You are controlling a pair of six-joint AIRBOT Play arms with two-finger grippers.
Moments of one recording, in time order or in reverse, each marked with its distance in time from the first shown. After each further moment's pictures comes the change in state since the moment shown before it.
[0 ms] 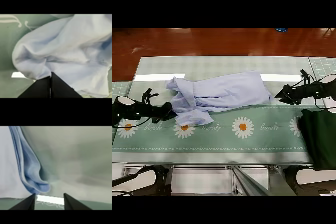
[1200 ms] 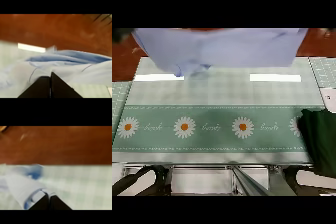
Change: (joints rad) left arm -0.002 0.201 0.901 -0.154 -0.055 0.004; right arm -0.010 0.220 0.834 0.093 0.154 0.082
